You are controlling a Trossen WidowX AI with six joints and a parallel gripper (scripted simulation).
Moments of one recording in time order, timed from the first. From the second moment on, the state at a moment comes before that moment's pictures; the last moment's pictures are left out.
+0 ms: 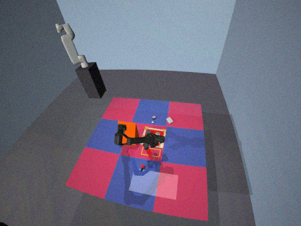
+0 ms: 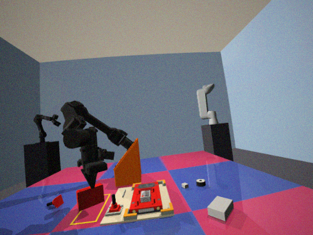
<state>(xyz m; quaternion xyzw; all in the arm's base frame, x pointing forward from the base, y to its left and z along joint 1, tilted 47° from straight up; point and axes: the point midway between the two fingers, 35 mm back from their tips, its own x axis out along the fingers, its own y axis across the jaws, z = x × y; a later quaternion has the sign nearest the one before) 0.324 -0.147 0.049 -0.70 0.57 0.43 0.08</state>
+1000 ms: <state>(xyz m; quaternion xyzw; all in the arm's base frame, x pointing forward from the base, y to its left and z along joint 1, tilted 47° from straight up) 0.311 -0.174 0.034 -0.69 0.57 0.43 0.07</state>
